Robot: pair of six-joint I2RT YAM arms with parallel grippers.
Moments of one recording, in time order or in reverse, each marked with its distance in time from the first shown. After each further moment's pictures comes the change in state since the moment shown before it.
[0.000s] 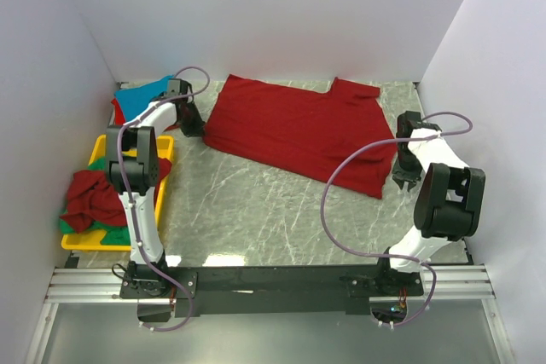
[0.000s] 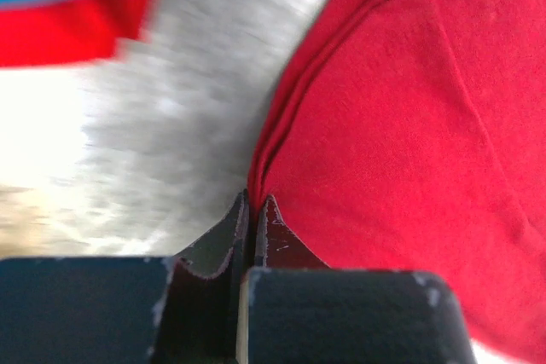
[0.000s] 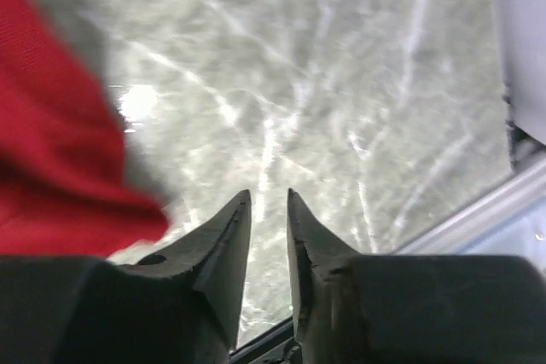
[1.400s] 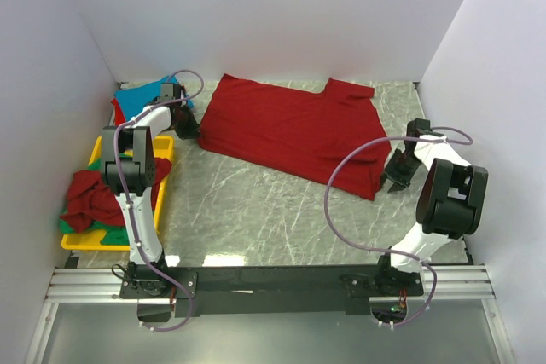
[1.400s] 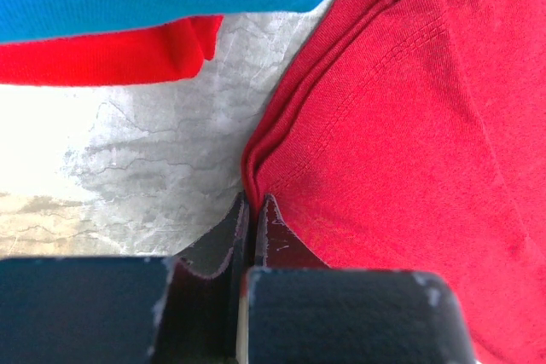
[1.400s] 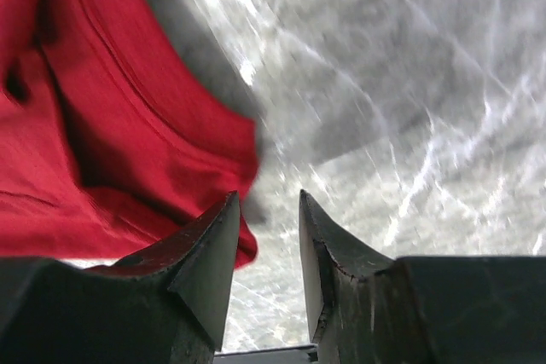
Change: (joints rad) left arm 0.043 -0.013 -0.074 0.083 0.010 0.011; right arm -0.089 0.024 -0.087 0.143 -0.423 0.060
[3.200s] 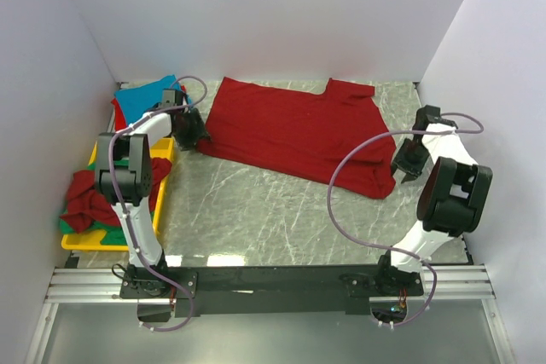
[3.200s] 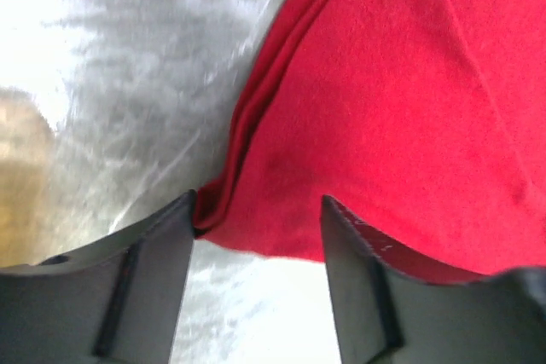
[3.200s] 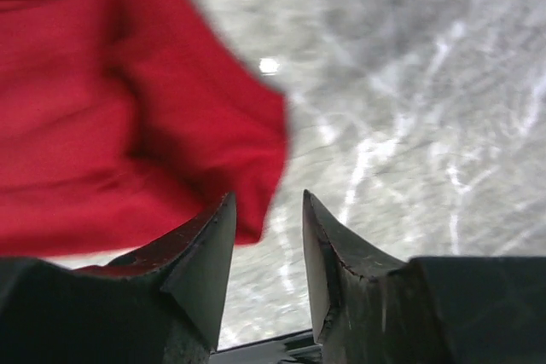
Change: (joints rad) left arm -0.026 -0.123 -0.148 0.008 0.034 0.000; right arm -0.032 0.050 0.164 -0.126 0.117 -0.067
